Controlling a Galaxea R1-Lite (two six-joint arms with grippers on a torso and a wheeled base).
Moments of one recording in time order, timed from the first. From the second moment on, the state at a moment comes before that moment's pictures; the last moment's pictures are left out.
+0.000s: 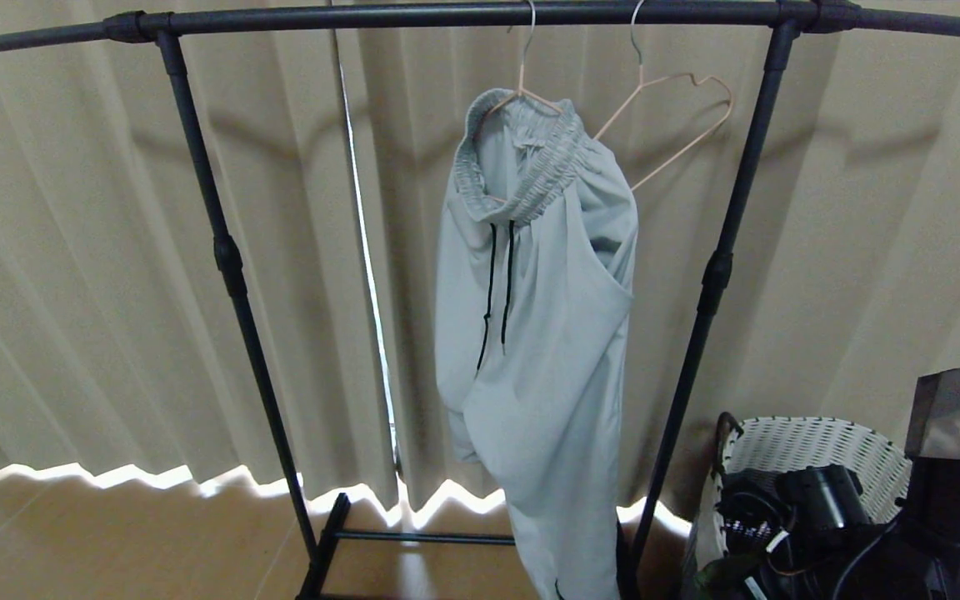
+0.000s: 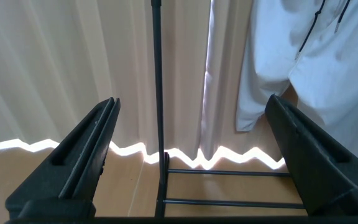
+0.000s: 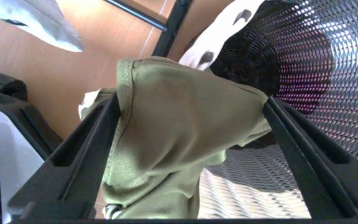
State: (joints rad) left arm -0.01 0.01 0.00 -0.04 0.03 0.03; right arm 0.08 2.26 -0.30 -0.86 -0.01 -0.28
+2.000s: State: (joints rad) left arm -0.01 0.01 0.00 -0.04 0.01 0.05; right arm 0.11 1.43 -0.51 -0.52 0.07 -0.14
